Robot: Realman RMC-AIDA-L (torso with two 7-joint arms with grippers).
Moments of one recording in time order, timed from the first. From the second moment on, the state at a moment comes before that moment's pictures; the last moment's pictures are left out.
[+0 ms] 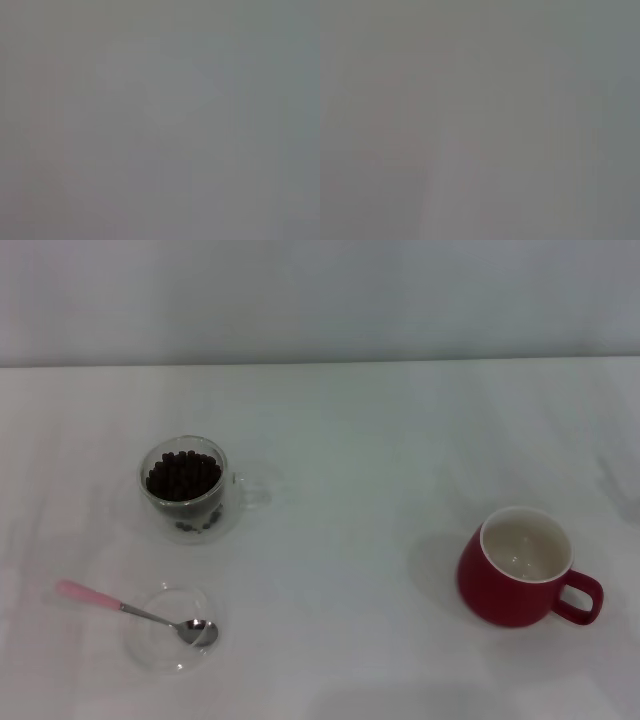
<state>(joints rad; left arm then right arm) -0.39 -2.08 0.67 -0.06 0.49 1.48 -0.16 0.31 2.02 -1.19 0.01 -0.26 -1.71 0.21</state>
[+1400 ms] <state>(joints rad) -0.39 -2.08 0.68 -0.05 0.50 1.47 -0.17 0.15 2.01 -1.52 0.16 -0.37 -1.81 0.20</state>
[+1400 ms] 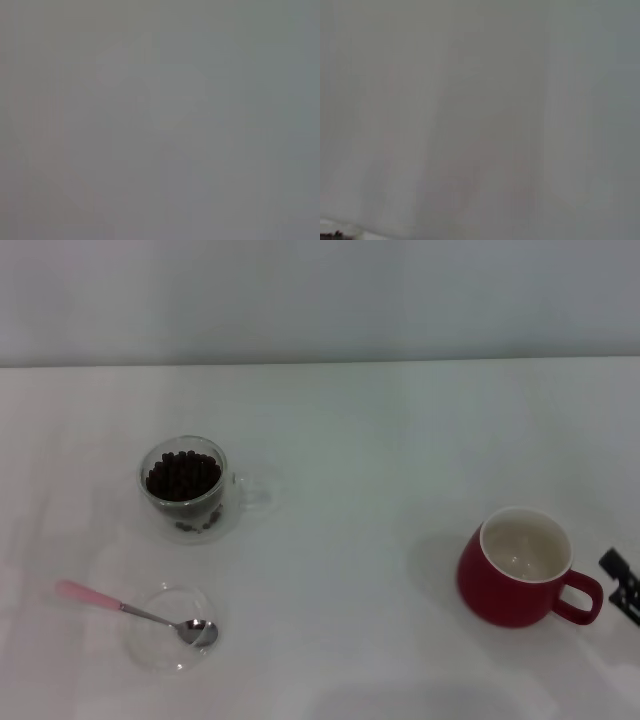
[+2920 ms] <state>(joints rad) -0.39 -2.09 0.68 -0.07 0.50 1.48 -0.18 0.16 2.02 -1.49 0.13 -0.46 -1.50 0.20</state>
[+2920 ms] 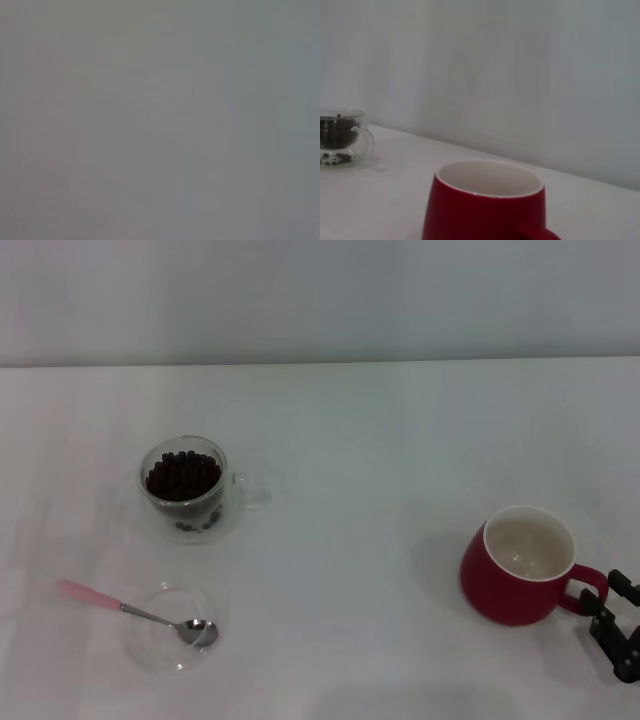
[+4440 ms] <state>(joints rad) -0.38 -2.08 0.68 -0.06 0.50 1.47 -0.17 0.18 2.03 -1.56 -0.02 -0.68 -1.51 0.21</state>
